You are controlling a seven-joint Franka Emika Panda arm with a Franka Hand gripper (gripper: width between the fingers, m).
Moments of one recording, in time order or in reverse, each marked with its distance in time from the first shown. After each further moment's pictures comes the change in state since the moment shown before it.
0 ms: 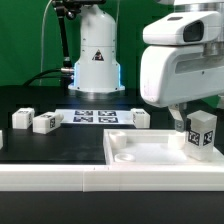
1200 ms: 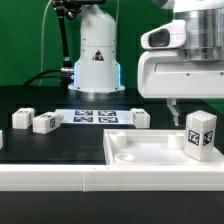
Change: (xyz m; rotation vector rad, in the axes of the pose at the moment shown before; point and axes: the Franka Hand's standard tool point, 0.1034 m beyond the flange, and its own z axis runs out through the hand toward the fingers) arm -0.007 -0.017 0.006 0.041 -0.009 0.812
